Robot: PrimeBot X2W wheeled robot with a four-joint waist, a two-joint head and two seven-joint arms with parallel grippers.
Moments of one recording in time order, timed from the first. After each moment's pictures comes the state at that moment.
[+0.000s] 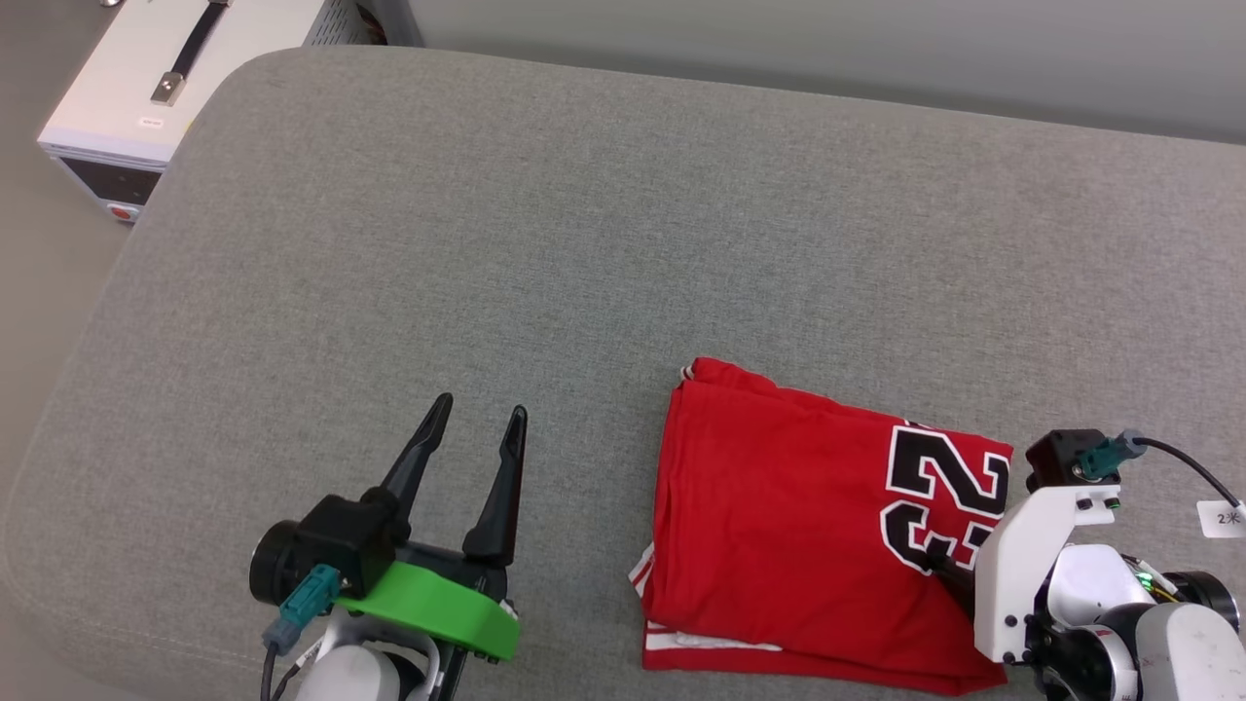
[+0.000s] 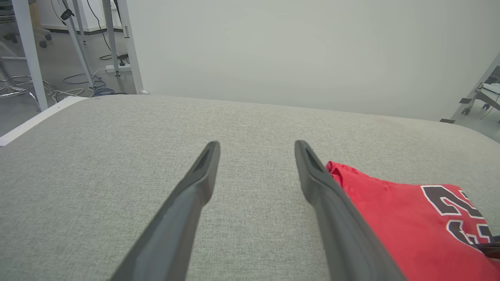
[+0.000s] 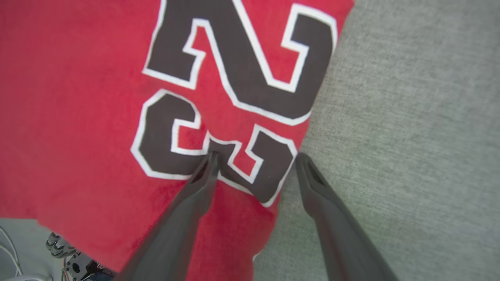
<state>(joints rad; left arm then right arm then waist) -0.06 0.13 -0.22 0.06 -0.27 -0.13 -0.26 -0.08 -0.06 -0.03 0.03 0.22 0.13 0.94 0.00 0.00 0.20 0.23</state>
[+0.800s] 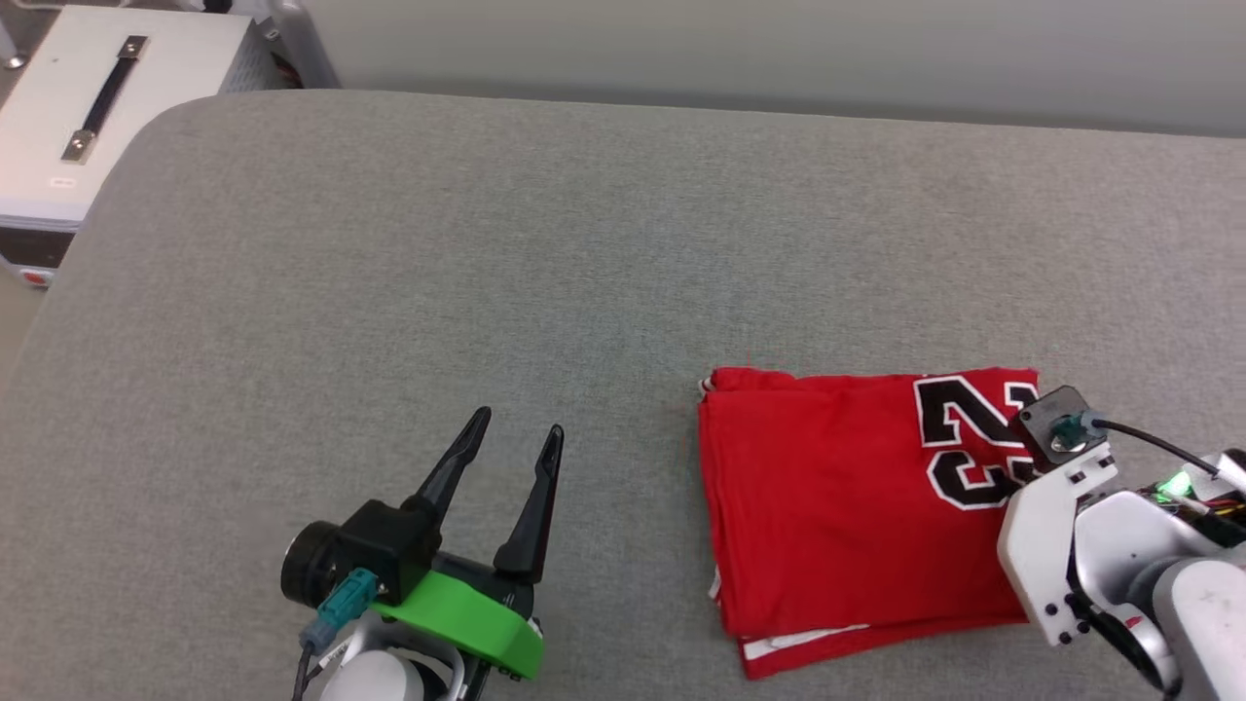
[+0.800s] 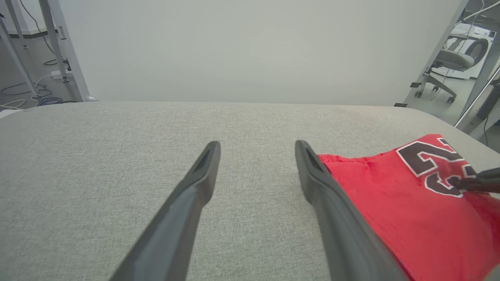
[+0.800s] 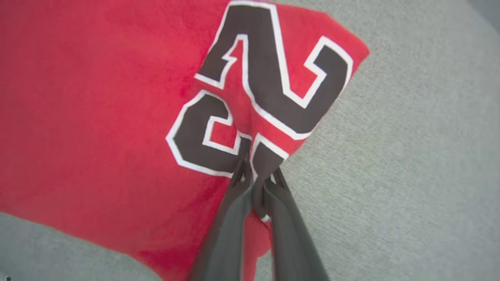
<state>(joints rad) -0.07 0.16 -0.30 0.08 -0.28 -0.13 -0.26 -0.17 -0.42 0.27 -0.04 0.18 0.13 0.73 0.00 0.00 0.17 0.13</state>
